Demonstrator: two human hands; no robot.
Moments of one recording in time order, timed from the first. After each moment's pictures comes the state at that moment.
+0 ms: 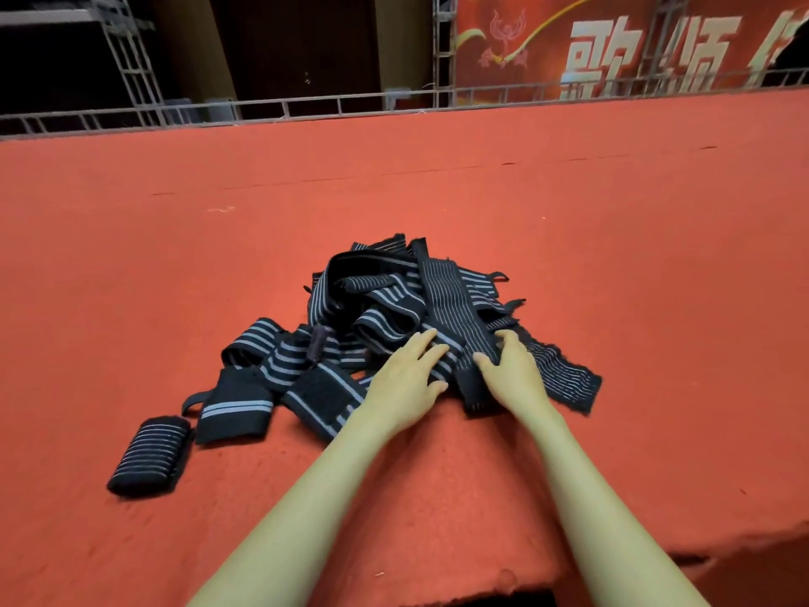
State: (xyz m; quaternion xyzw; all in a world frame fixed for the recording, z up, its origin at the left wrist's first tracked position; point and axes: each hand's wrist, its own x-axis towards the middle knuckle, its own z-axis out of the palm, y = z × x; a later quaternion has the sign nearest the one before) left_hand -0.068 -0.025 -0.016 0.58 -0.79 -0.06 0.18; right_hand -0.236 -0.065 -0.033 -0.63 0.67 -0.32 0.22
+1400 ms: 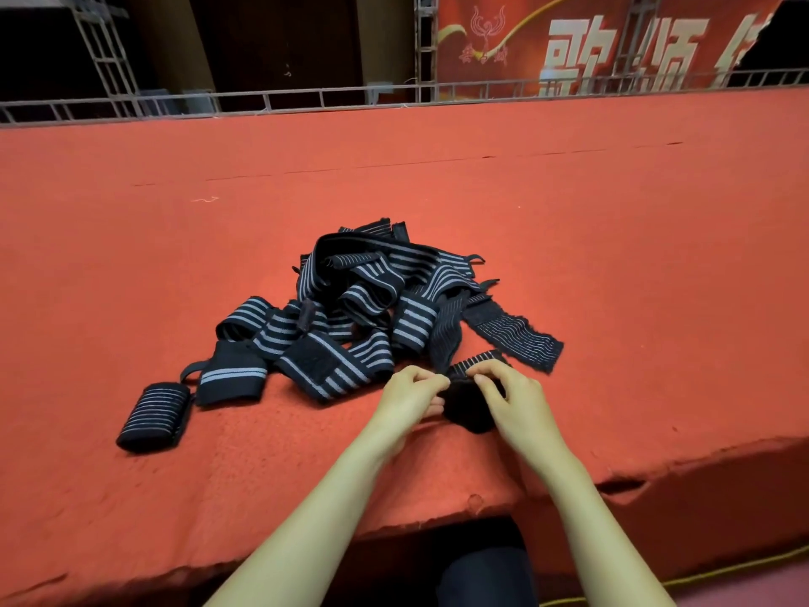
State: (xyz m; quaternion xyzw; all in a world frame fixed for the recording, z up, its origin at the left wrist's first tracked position) left_hand -0.114 0.053 -0.018 0.59 -0.45 -0.52 0.42; right_hand -0.264 0.059 -0.029 -0.70 0.56 -0.40 0.20
